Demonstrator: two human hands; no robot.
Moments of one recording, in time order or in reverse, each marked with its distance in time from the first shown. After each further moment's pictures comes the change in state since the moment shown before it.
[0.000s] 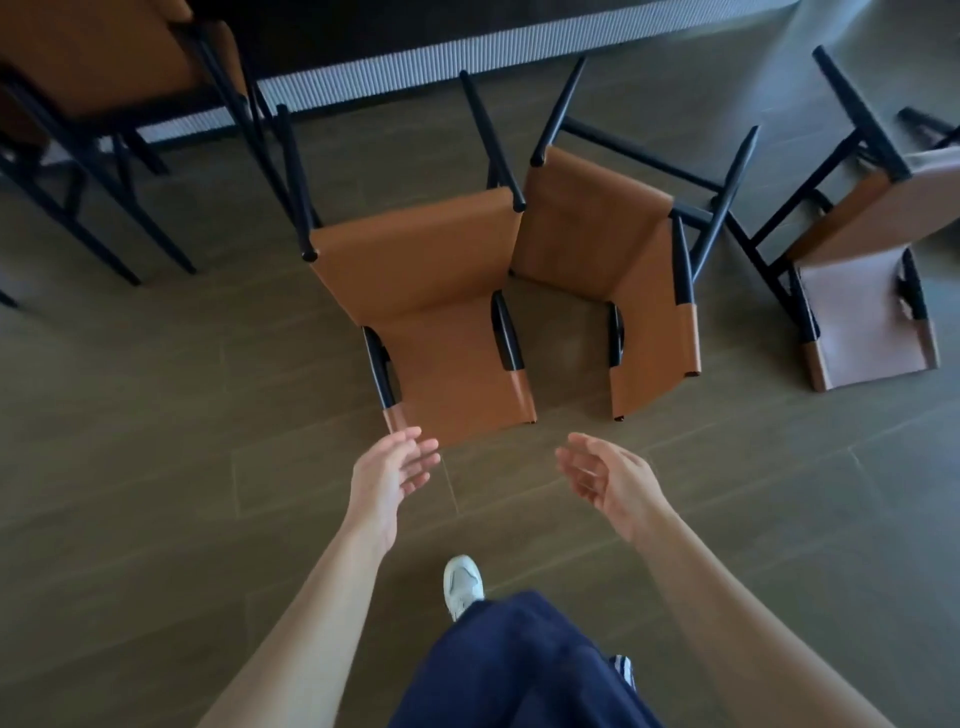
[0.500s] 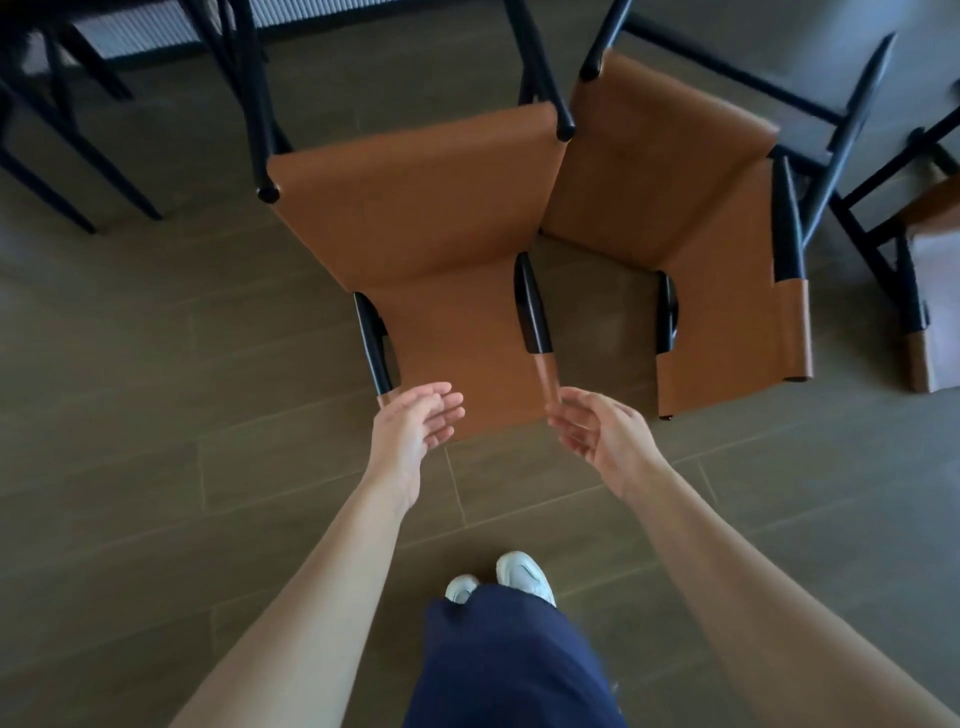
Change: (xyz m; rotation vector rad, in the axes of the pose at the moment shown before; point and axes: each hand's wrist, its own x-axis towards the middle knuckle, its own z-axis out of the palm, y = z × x) left_hand 0.183 -0.038 0.042 -0.010 -0.013 0.021; right_hand 0.215 0.022 0.053 -0.033 -0.030 0.007
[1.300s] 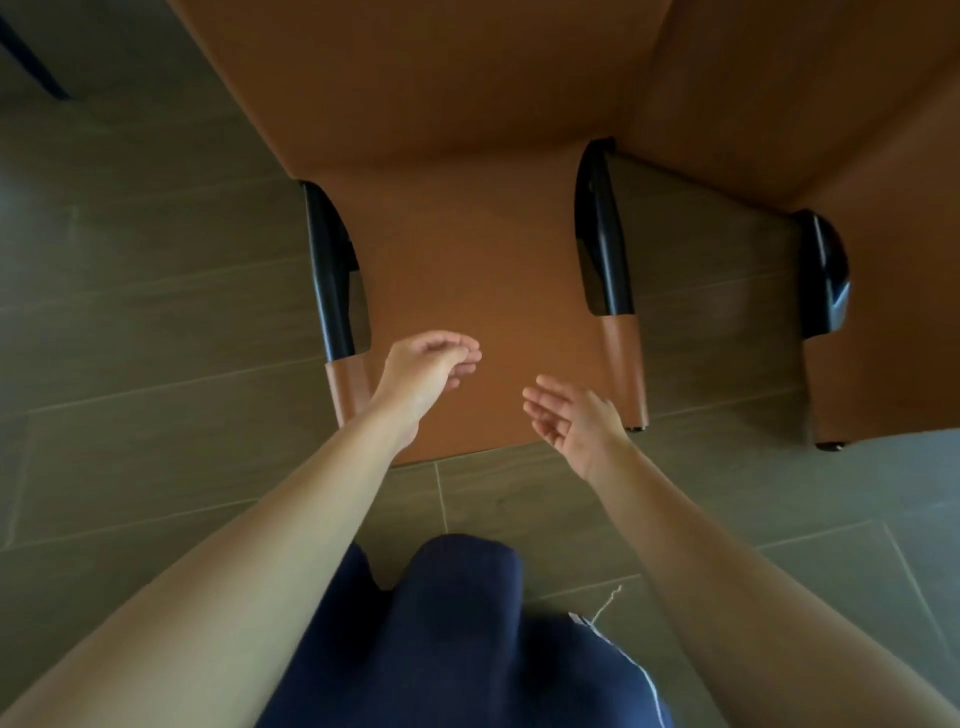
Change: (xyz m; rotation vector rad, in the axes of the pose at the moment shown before) left_hand 0.324 -0.217 -0.015 0.369 -0.050 0.185; right_hand 0.367 0.219 0.032 0.056 -0.023 0.081
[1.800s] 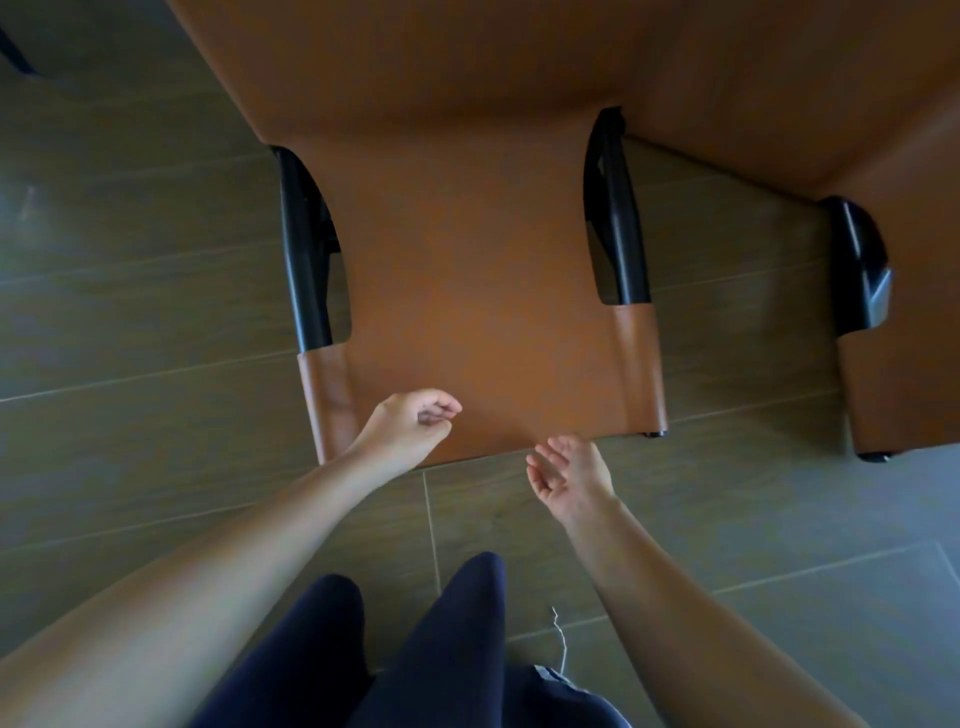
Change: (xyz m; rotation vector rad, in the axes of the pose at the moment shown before) left_hand 0.035 -0.097 -0.004 0.539 -0.187 0.108; right_hand 0.076 0.079 -0.019 0.286 0.173 0.198
